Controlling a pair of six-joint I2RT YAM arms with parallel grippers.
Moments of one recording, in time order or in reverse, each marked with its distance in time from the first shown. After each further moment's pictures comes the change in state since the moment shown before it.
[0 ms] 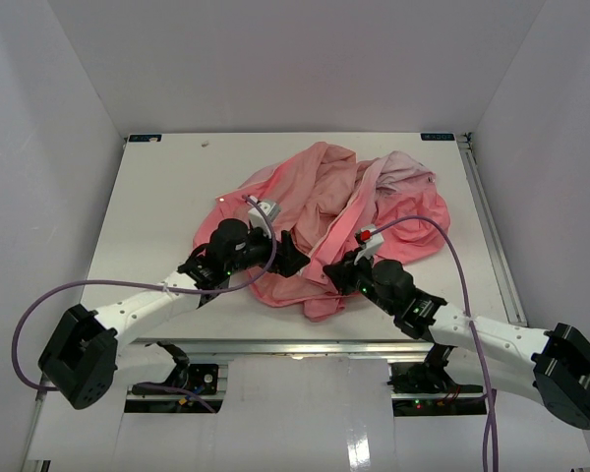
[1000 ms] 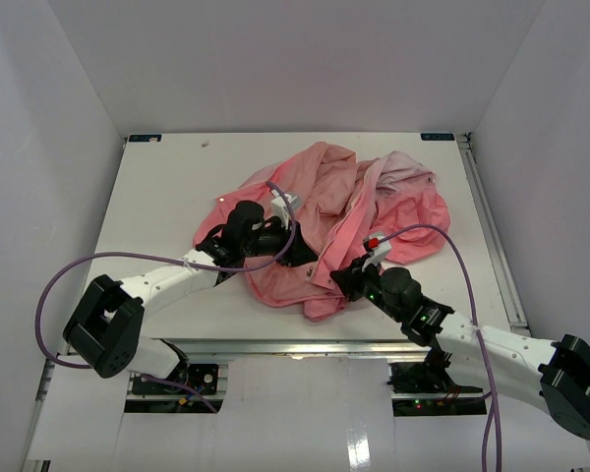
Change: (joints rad) left arm 0.019 0.218 0.176 -0.040 0.288 0.011; right arm -0.017 -0.092 -0.096 0.008 -0.005 -0.009
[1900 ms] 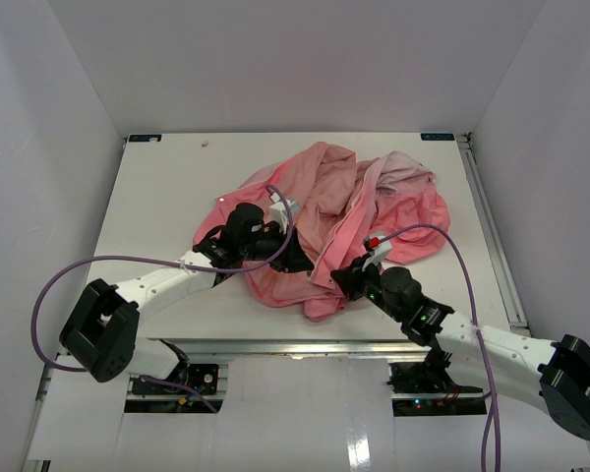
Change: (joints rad) left arm 0.000 -0.029 -0.002 -0.113 0.043 -0.054; right arm -0.006 0.002 0.000 0.000 -0.001 0.000
